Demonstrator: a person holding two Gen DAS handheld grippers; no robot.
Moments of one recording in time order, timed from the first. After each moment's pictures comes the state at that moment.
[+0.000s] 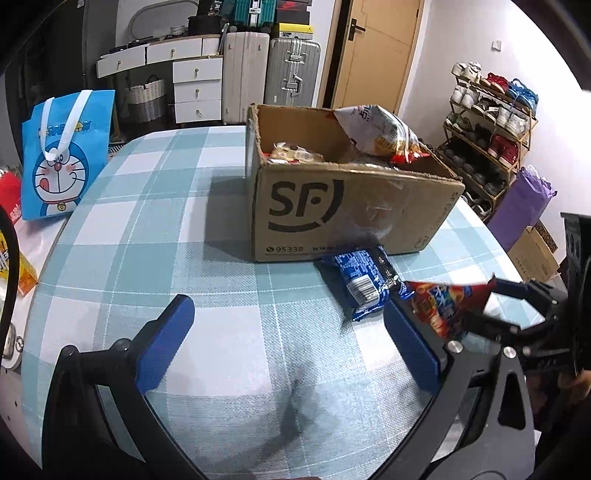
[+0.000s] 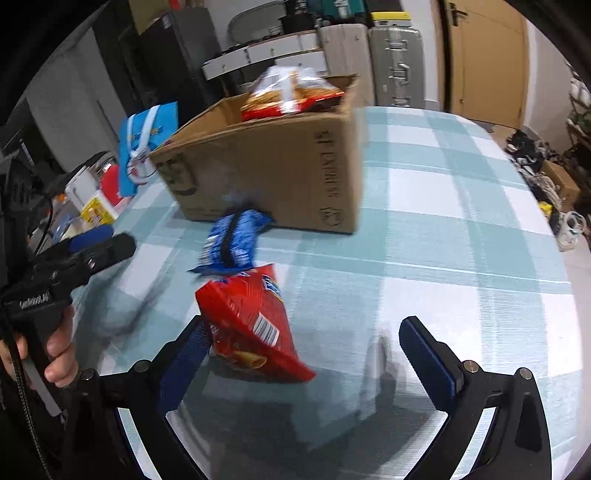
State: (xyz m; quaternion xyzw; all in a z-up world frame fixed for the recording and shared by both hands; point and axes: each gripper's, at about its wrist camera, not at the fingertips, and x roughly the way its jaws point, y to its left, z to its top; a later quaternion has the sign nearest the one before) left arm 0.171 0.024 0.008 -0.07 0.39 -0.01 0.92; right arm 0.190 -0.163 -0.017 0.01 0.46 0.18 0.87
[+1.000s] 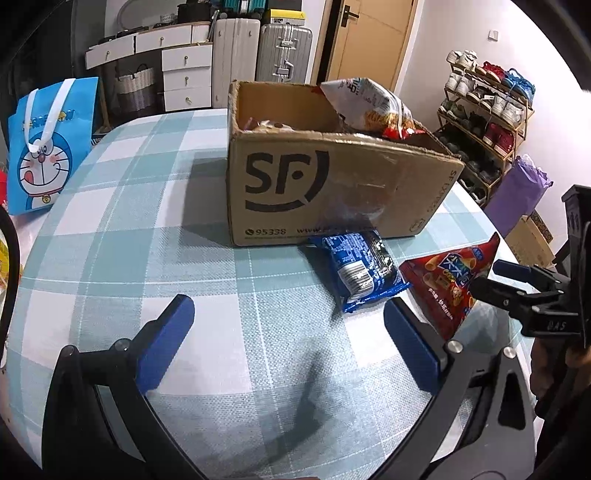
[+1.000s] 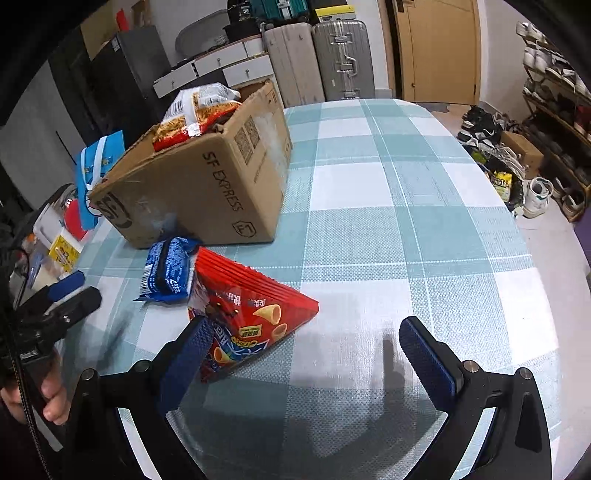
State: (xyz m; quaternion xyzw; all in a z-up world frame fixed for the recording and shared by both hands) left arm 0.182 0.015 -0.015 -0.07 0.41 -0.02 0.91; right arm 0.204 -0.195 -0.021 0.04 0.47 0.12 0.87
